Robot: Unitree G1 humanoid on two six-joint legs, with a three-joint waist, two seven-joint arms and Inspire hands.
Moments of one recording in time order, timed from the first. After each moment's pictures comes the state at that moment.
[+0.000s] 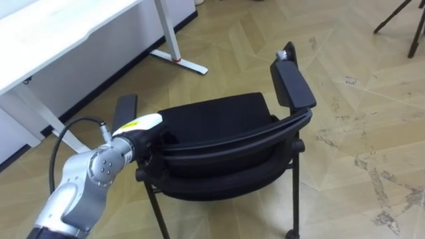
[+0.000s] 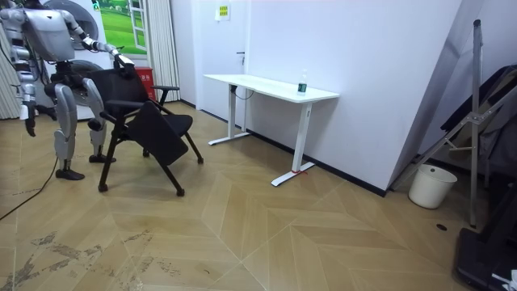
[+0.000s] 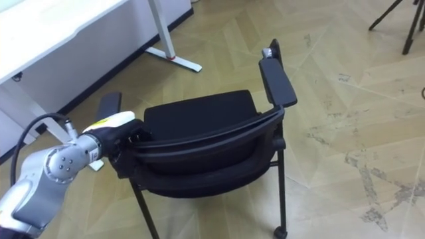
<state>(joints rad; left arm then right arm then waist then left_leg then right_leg) -0.15 0.41 -0.24 0.10 0.70 0.20 -0.53 0.05 -0.31 -0.19 1.29 0.15 0.09 -0.21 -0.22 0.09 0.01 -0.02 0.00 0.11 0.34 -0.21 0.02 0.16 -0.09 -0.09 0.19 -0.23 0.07</state>
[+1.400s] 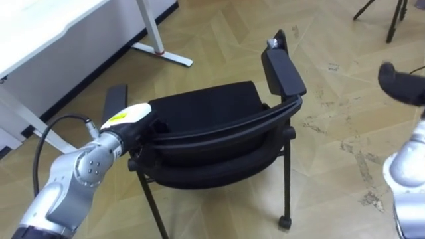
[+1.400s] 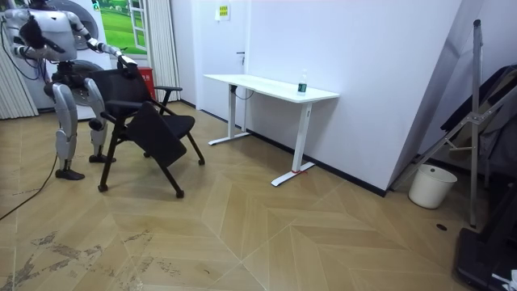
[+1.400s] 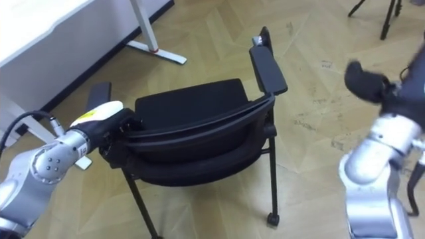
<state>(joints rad) -0.15 0.48 -0.21 0.14 0.64 0.07 -0.39 -0.07 -0.40 -0.08 -0.08 -0.50 0.05 -0.65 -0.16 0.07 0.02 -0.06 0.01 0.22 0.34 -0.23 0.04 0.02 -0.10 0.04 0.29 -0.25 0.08</state>
